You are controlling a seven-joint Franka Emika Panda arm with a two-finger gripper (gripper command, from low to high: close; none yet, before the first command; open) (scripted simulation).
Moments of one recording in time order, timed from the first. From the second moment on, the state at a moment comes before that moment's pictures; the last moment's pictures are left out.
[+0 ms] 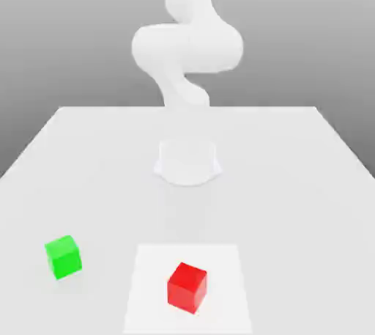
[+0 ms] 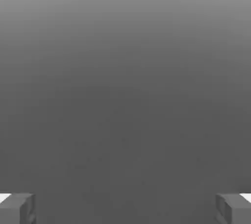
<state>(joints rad) 0.04 -0.72 -0.04 -2.33 0.00 2.34 0.70</state>
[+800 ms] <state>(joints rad) 0.25 0.09 -0.23 -2.61 0.08 2.72 -0.34</state>
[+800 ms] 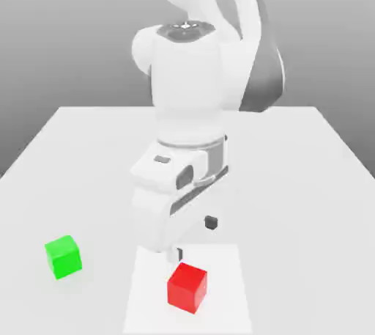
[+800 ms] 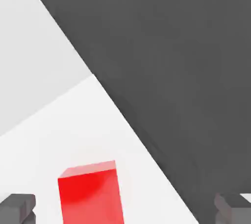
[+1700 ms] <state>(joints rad) -0.08 0.02 -0.36 -2.65 0.00 2.67 -0.74</state>
